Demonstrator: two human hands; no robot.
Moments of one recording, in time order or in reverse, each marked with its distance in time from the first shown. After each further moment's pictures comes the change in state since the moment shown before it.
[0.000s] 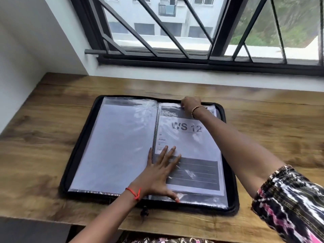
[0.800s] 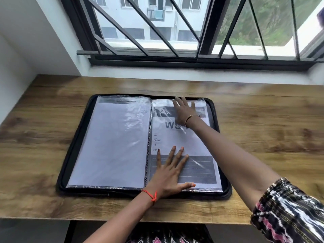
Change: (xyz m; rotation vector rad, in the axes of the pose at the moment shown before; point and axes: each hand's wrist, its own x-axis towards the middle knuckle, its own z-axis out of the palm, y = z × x) left_hand 0.008 0.053 0.019 -0.013 0.018 -0.076; right_hand -0.063 -0.003 0.022 0.000 -0.003 -0.057
